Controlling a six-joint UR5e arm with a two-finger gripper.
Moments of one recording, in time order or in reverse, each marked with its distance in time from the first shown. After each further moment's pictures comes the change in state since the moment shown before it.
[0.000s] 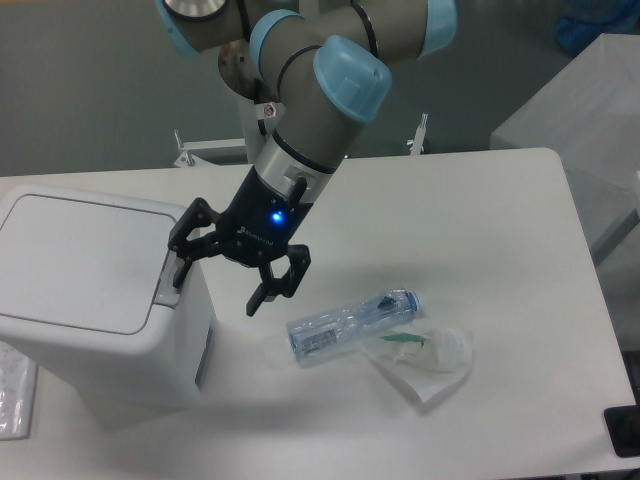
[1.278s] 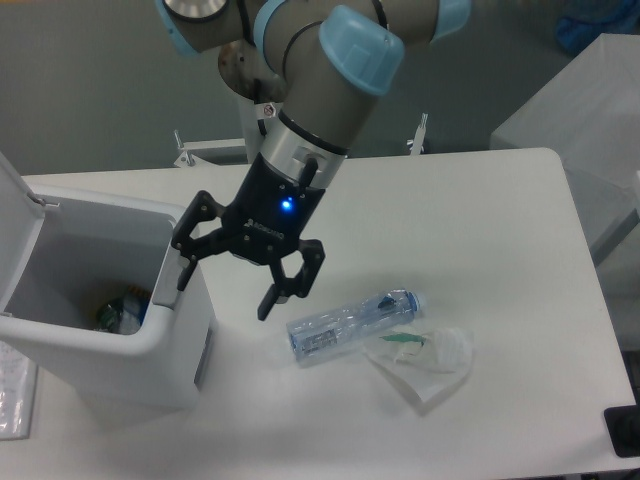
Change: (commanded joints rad) arm 0.061 -0.048 0.176 -0.002 0.011 -0.018
